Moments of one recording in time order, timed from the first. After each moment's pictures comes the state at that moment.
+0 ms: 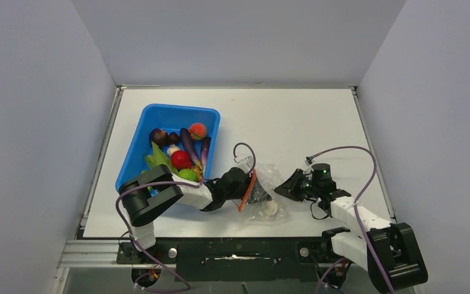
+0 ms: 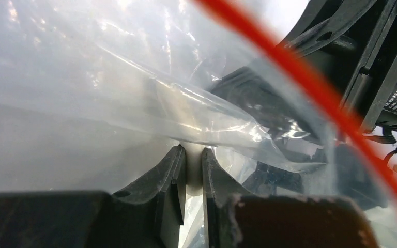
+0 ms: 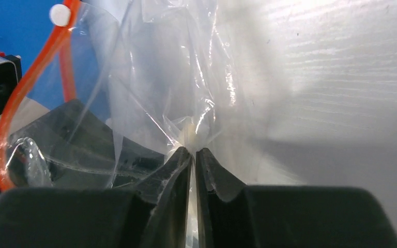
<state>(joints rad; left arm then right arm) -1.04 1.84 0.72 0.61 0.16 -1.13 0.22 1.10 0.25 0.04 -0.50 0.85</state>
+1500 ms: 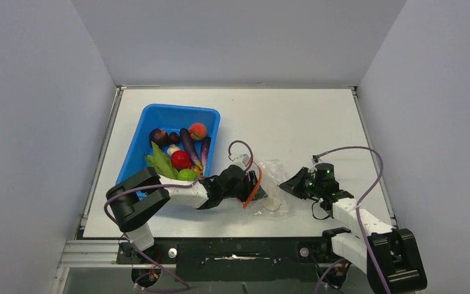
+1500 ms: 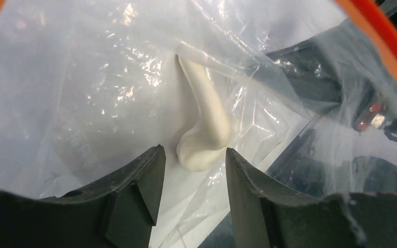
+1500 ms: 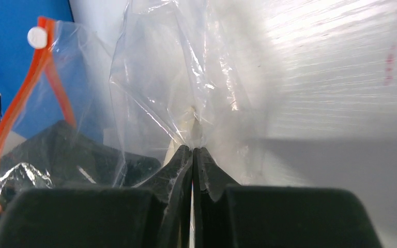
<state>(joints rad) -1.03 1.71 0.73 0.38 0.06 -1.06 0.20 1.03 0.25 0.04 -0.40 0.84</state>
